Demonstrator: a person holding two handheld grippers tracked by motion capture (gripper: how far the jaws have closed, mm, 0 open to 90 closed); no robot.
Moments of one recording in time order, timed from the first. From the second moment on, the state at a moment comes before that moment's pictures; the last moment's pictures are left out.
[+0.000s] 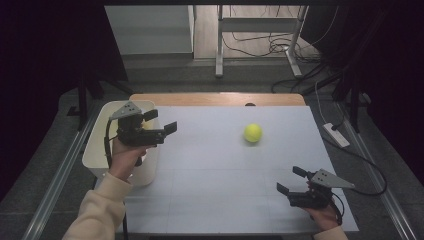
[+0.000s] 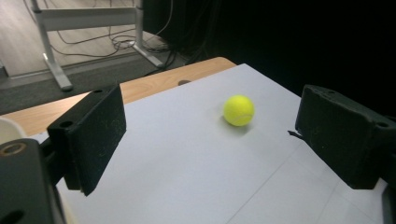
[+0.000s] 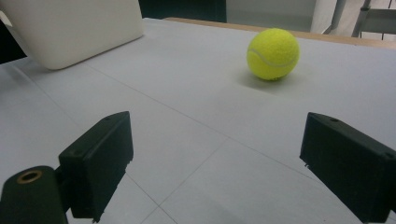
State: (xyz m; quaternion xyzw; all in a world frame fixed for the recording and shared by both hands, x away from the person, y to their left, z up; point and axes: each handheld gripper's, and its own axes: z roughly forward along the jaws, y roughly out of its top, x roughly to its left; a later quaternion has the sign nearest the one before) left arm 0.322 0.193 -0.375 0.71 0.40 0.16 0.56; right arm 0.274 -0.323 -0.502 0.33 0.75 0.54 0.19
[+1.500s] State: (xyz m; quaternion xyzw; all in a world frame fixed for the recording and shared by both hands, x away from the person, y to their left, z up) left arm 0.339 0.123 -0.400 0.76 0.38 0.12 0.52; right arm 0.275 -0.323 -0.502 0.33 0.75 0.54 0.18
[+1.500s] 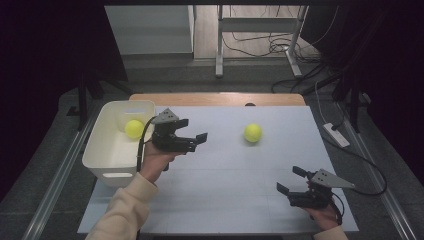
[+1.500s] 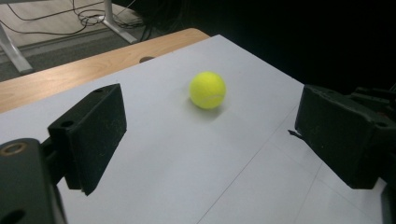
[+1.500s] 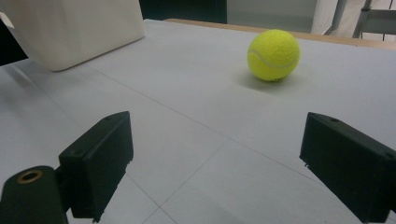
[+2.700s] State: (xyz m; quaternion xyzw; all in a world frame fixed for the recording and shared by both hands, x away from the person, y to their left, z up) left arm 0.370 0.074 -0.425 0.78 0.36 0.10 0.50; right arm 0.272 -0.320 -0.501 0.33 0.75 0.54 0.19
